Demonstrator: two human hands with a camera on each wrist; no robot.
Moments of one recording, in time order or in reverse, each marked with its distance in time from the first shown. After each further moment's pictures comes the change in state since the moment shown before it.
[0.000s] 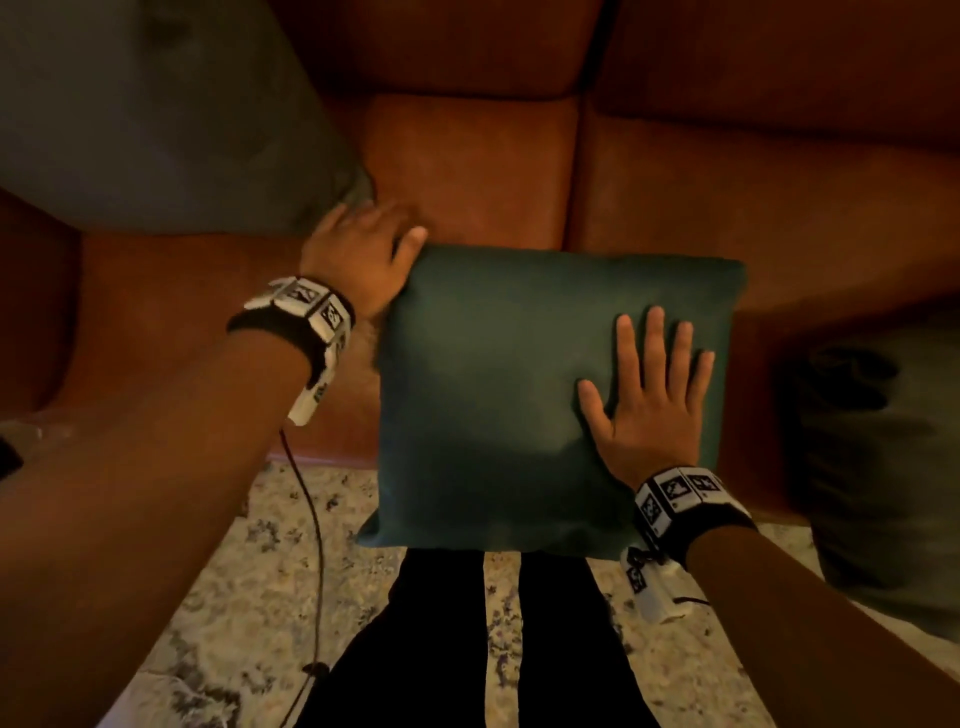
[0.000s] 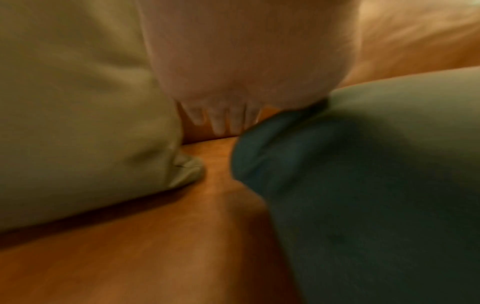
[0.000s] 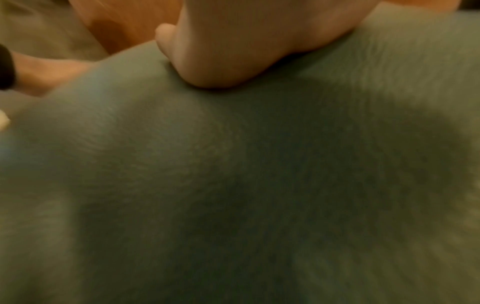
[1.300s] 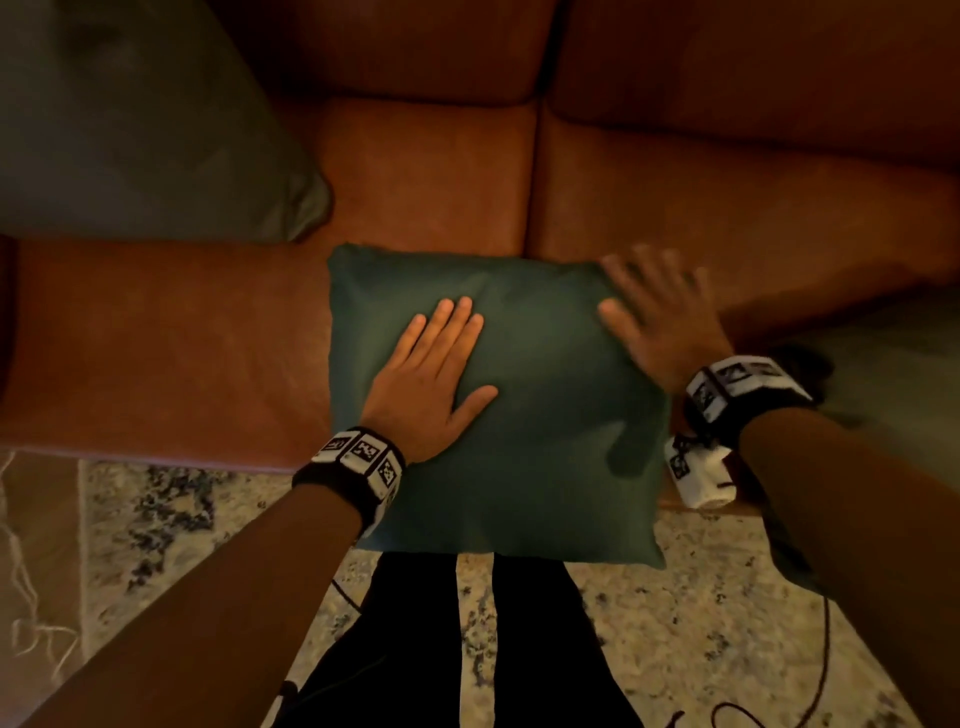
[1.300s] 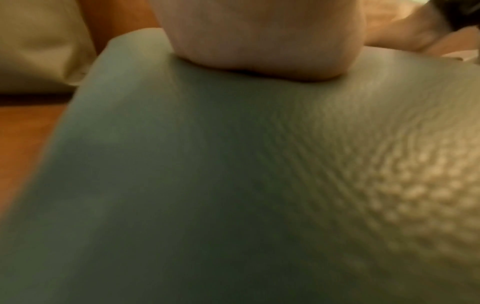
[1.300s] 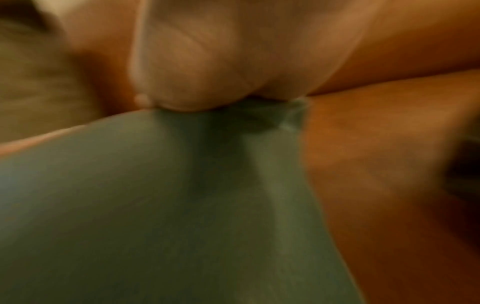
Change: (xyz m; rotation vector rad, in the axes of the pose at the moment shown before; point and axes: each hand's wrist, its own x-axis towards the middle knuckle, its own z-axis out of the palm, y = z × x) left_hand -0.092 0.101 0.081 -0.052 0.119 0.312; right_hand 0.102 0.072 -0.052 0.038 -0.414 -0.102
